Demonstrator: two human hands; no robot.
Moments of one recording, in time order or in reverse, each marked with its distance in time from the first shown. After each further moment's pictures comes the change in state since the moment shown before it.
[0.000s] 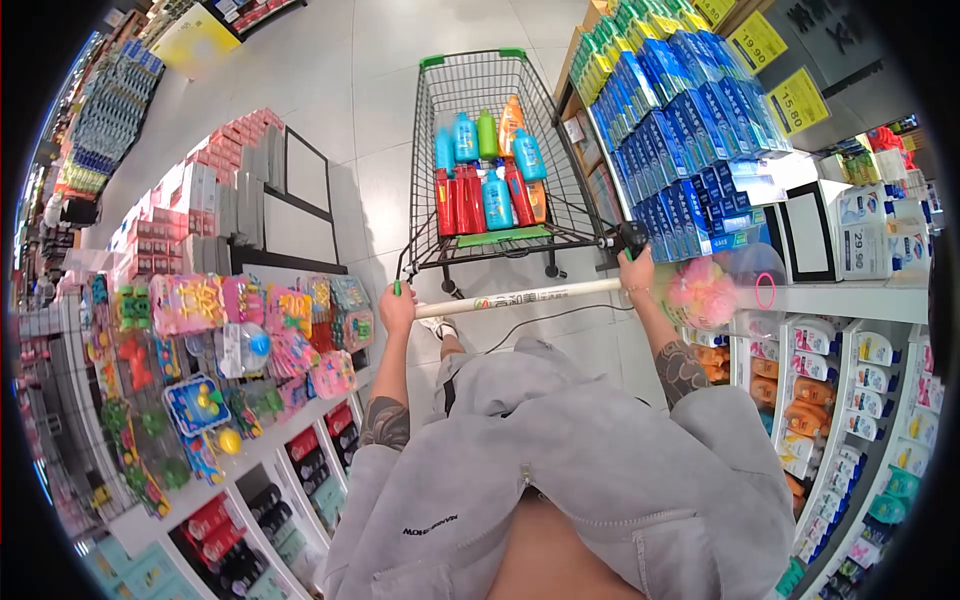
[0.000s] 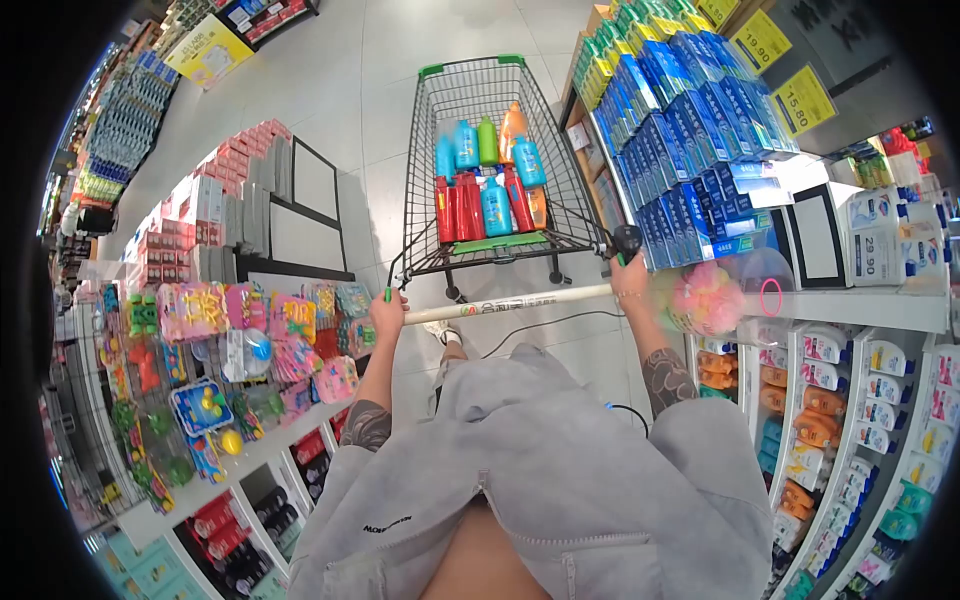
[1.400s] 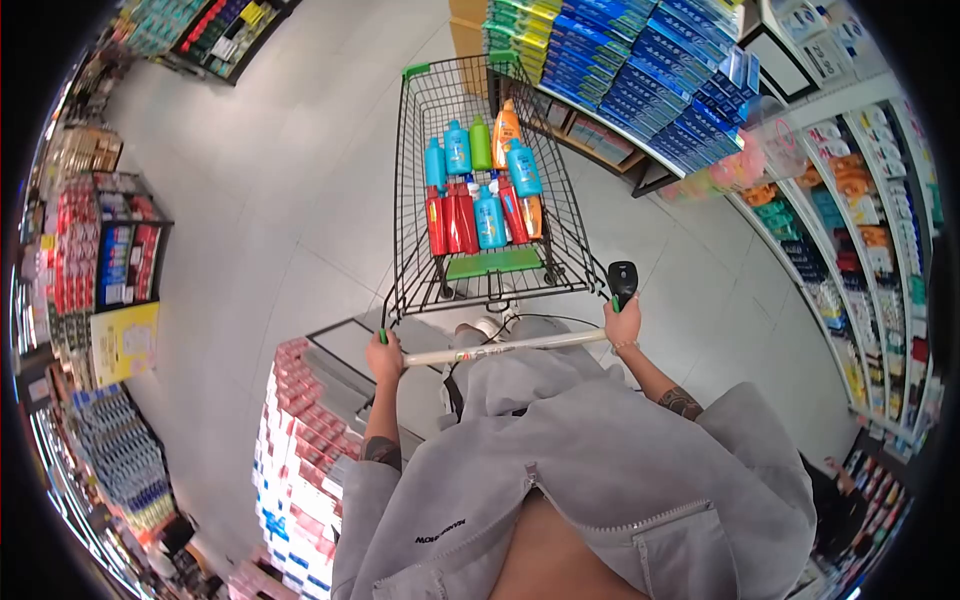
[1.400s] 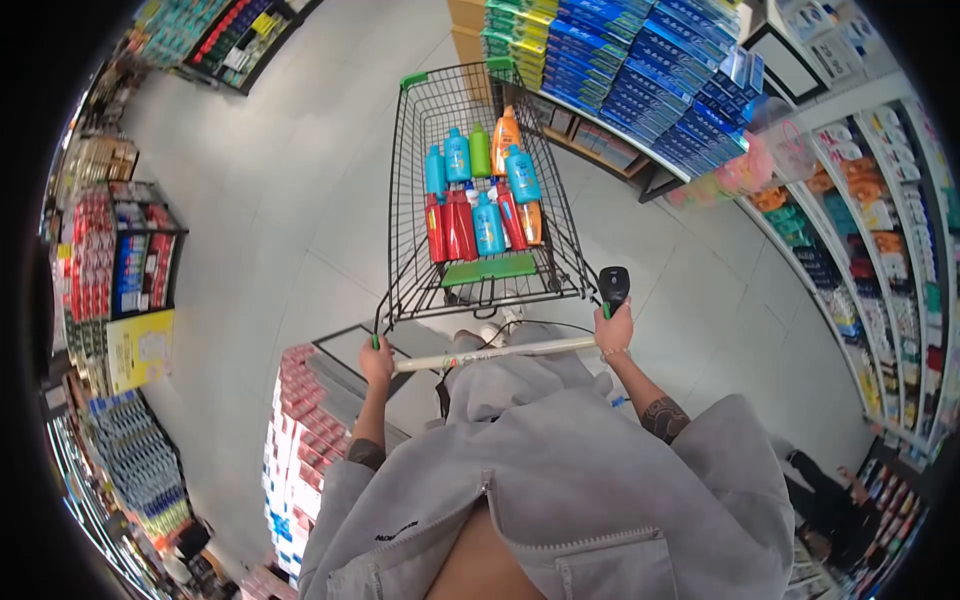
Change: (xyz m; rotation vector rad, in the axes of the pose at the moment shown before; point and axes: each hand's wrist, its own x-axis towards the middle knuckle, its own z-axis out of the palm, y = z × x) left_hand 0.523 0.184 -0.115 0.545 -0.483 0.489; right_hand -0.115 -0.357 0.217 0.153 0.294 0.748
